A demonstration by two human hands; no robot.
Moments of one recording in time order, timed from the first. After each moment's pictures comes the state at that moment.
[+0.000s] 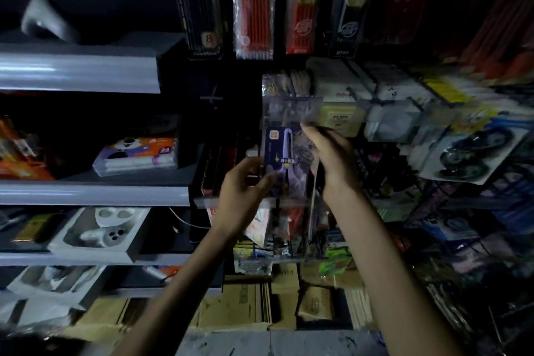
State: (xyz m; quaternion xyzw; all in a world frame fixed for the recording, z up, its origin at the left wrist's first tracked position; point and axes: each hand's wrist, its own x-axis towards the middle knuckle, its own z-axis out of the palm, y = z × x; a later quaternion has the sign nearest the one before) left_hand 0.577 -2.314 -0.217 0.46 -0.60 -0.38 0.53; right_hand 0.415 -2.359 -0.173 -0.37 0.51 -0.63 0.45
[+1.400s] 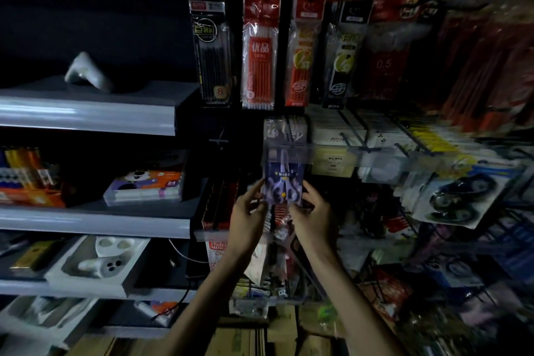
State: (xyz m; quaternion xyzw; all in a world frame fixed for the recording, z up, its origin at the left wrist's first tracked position) left_hand 0.564 -2.365 -0.259 0.49 -0.54 -0.39 0.56; right_hand 0.423 -2.347 -0.231 -0.51 0.63 -0.53 0.25
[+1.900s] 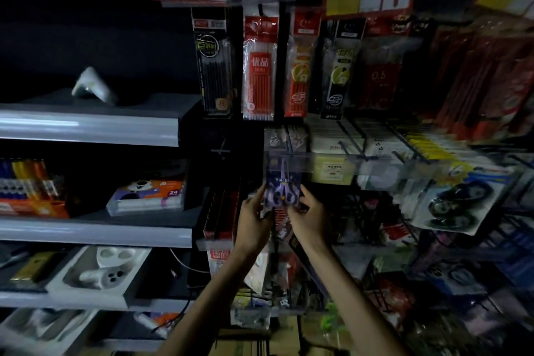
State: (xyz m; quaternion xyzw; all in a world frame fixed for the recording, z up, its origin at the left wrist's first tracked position) left_hand 0.556 -2.377 -0.249 0.49 -0.62 -0.32 0.52; right_hand 0.424 -2.374 -0.231 -0.53 0.63 -0.50 0.26
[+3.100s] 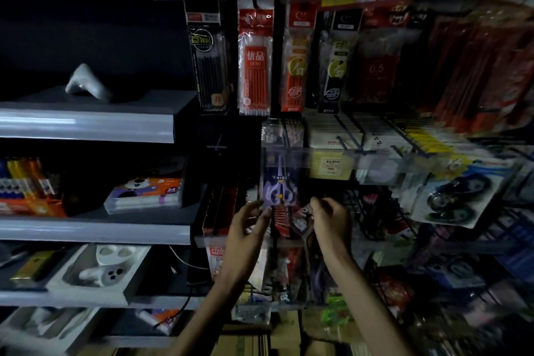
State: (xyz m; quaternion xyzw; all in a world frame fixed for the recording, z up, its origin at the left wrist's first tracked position) left_hand 0.567 -2.315 -0.245 0.50 -0.53 -0.42 0.55; right_hand 0.397 -2.347 -0.221 -0.41 0.66 -0.56 0.29
